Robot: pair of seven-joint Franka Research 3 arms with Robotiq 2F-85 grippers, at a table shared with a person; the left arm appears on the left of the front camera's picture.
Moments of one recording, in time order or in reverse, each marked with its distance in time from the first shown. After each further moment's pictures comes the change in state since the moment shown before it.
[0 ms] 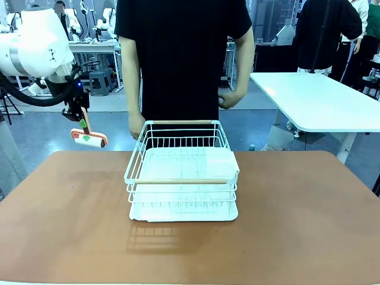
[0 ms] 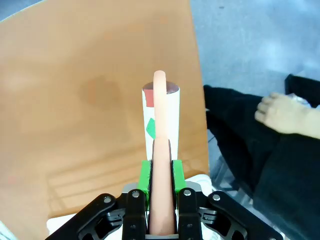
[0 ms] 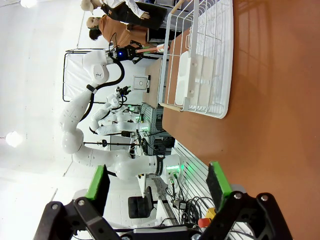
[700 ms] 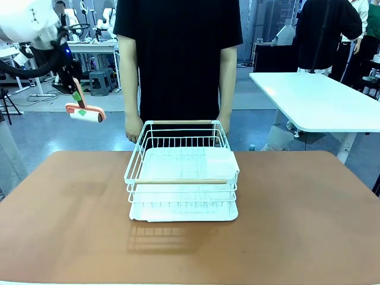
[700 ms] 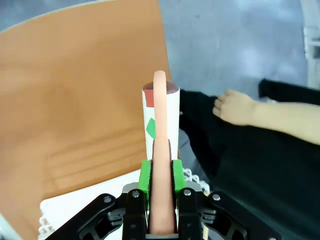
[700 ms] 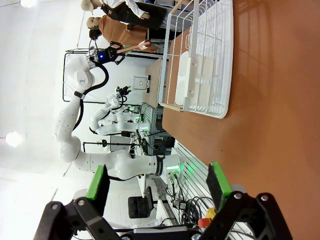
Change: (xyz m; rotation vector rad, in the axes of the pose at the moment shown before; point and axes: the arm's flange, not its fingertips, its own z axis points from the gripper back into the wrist) left arm -0.010 -0.003 0.096 -0.107 -0.061 0.044; right arm 0.000 0.000 0.000 0.000 0.000 0.000
